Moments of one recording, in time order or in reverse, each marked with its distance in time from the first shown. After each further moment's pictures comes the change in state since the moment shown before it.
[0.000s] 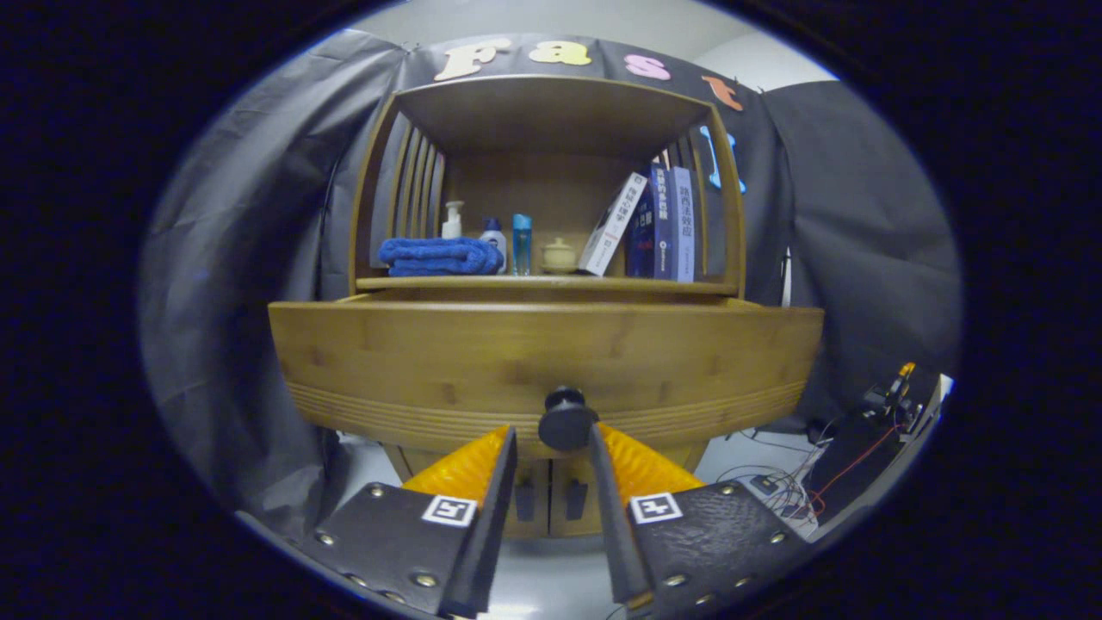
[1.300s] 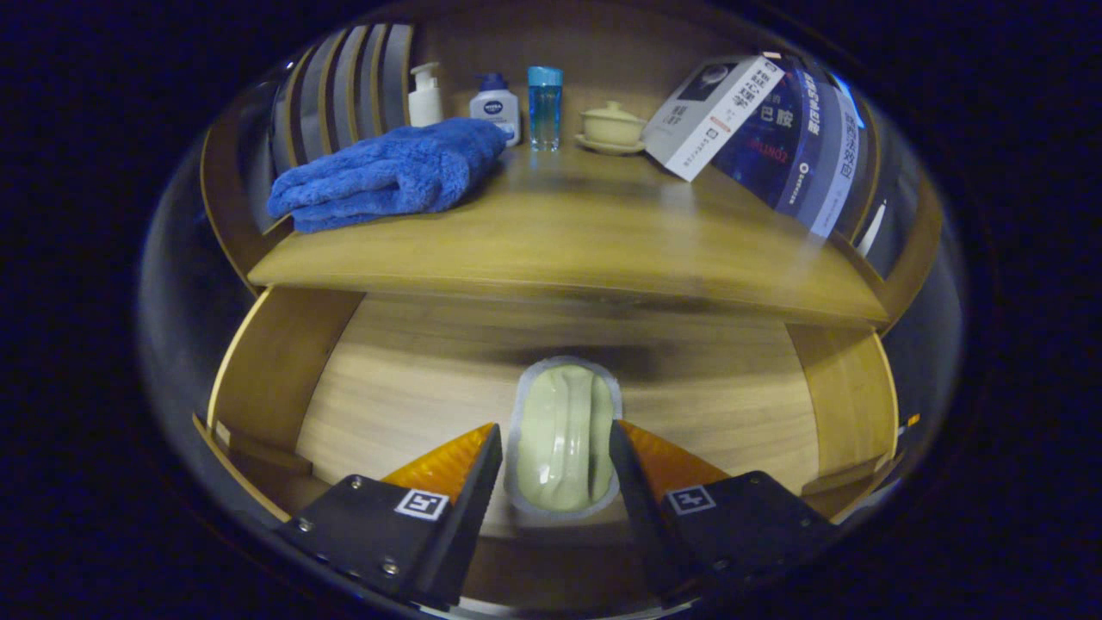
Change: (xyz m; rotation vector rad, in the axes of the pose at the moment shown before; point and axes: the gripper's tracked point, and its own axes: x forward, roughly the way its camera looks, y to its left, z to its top) arm 0.162 0.033 -0.007 -0.050 0.751 0.130
